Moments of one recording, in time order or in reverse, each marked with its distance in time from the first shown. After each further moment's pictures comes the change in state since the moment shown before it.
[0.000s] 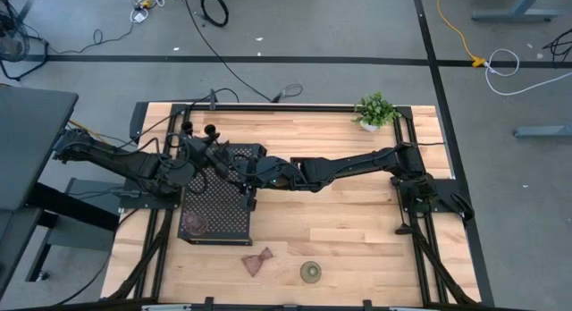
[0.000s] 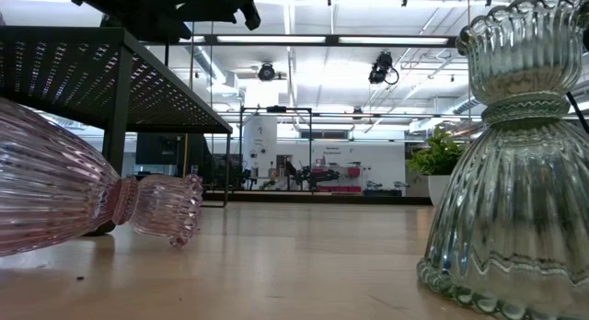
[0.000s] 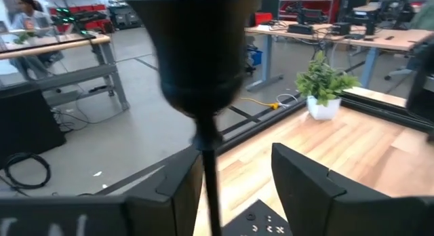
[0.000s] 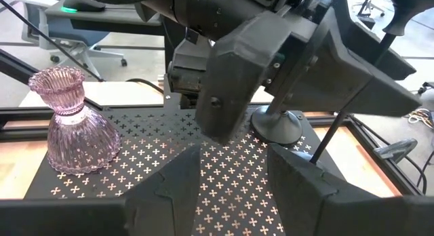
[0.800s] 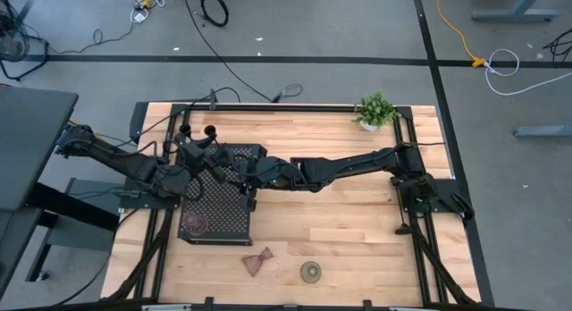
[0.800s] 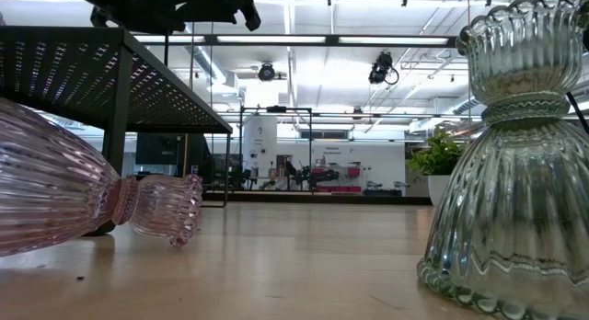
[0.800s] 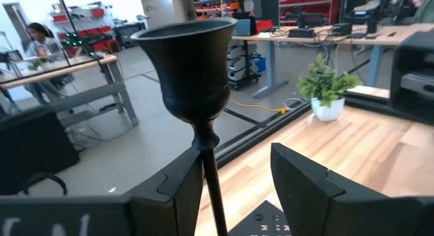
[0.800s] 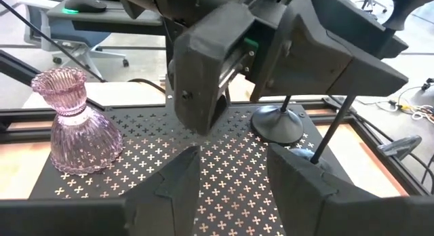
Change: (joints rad) left arm -0.096 -0.008 0.000 0.001 -0.112 0.072; right arm 0.000 0.000 0.000 -0.003 -0.004 0.017
